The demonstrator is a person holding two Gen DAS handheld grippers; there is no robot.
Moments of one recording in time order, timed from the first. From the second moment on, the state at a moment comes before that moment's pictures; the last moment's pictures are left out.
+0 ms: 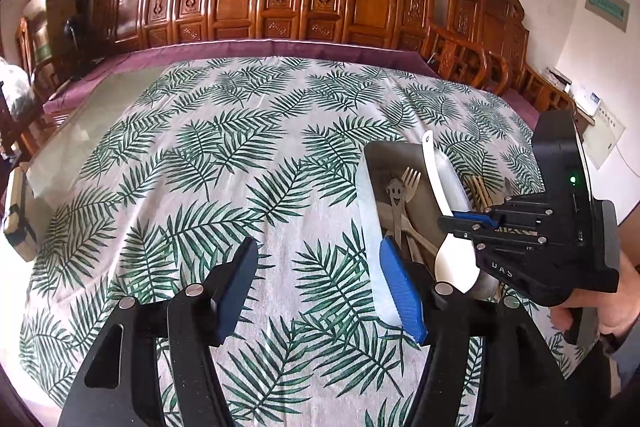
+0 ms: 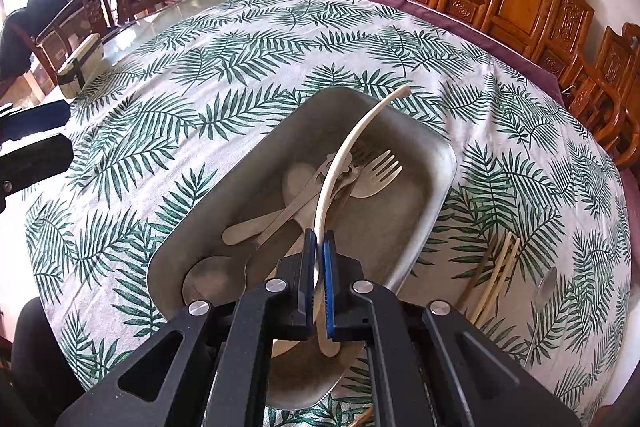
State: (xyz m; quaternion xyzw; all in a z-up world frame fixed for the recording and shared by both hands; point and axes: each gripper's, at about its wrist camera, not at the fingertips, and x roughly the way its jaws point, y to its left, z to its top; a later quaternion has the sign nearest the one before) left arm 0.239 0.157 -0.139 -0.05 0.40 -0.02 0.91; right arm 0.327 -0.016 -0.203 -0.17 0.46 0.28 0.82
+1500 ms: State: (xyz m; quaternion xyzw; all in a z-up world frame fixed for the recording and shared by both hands) left arm 0.224 0.043 -0.140 0.00 0.40 -0.10 0.91; right arm 0.315 -0.225 -0.195 -0.10 0.46 0.18 0.86
